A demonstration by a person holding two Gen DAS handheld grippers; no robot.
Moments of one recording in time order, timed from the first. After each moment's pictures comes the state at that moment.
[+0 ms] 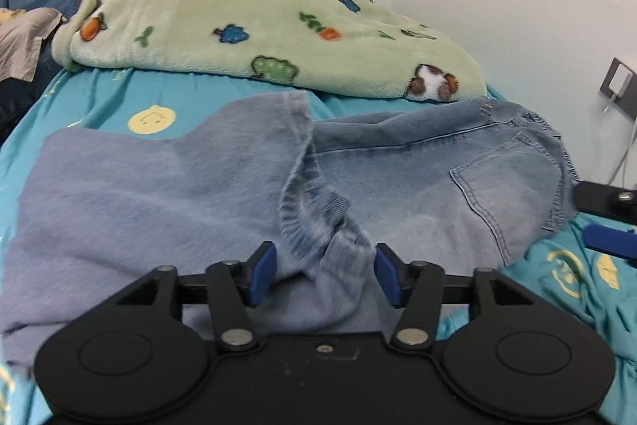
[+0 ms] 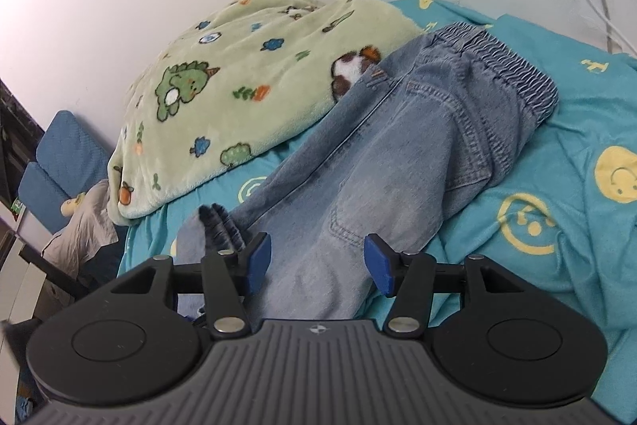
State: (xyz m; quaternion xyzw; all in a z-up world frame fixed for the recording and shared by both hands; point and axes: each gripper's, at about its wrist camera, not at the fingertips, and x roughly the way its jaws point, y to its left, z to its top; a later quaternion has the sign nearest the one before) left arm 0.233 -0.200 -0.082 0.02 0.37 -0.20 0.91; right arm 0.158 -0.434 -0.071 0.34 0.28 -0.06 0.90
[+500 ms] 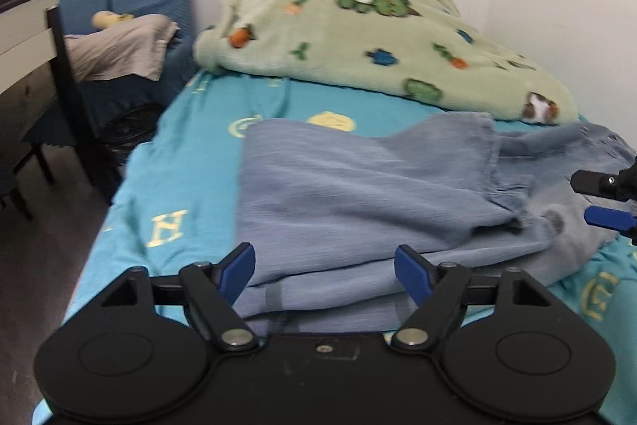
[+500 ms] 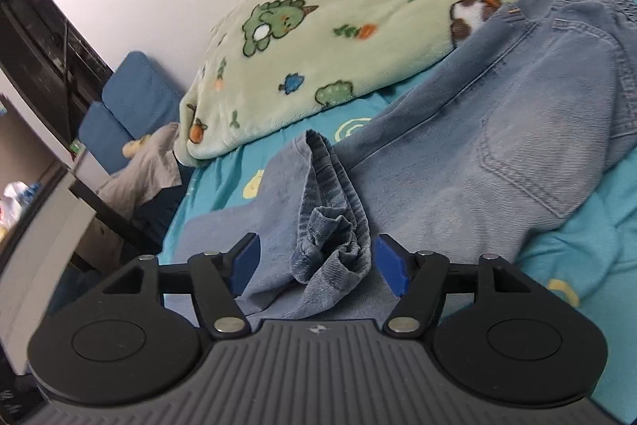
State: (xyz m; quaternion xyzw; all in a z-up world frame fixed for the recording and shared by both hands) left arm 0.199 -0.055 -0.069 0.03 0.33 -0.08 0.94; right arm 0.201 -0.357 -0.101 0.31 0.29 0.07 0.91
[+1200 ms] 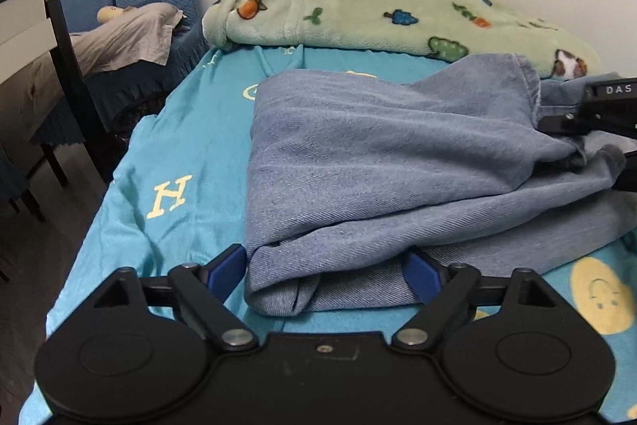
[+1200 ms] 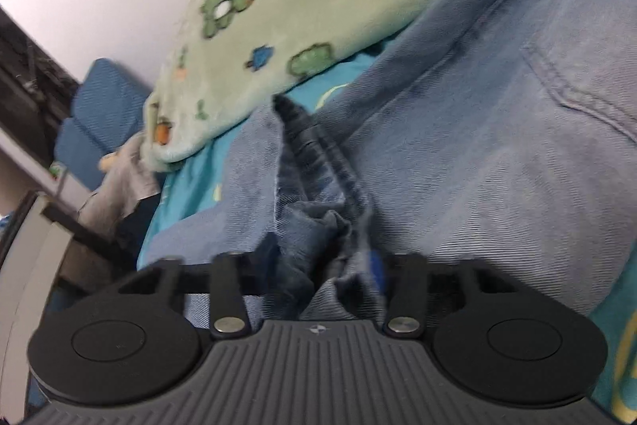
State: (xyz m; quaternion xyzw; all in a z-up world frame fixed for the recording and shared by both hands) left arm 0.221 -0.058 -0.127 0.08 0.35 -0.05 0.93; right arm 0.260 -0.339 -0.150 0.37 0.31 0.04 0.88
